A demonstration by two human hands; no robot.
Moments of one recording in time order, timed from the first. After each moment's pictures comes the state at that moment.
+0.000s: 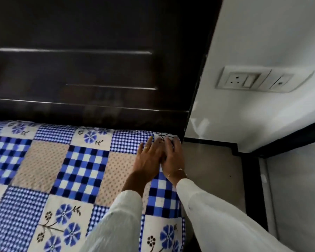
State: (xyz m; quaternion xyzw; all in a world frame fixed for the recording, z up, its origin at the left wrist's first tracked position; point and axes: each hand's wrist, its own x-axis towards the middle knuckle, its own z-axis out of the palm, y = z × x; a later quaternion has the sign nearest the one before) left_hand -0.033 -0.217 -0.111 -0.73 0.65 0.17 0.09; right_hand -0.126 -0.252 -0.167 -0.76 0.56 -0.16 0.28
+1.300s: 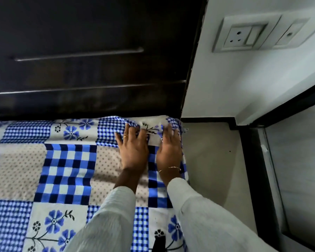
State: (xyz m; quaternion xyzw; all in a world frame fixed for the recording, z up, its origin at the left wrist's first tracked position) left_hand -0.012 -0.209 -0.159 -0.79 0.60 0.05 -0.09; right_hand -0.099 -0.223 -0.180 -0.69 0.63 -0.28 0.22
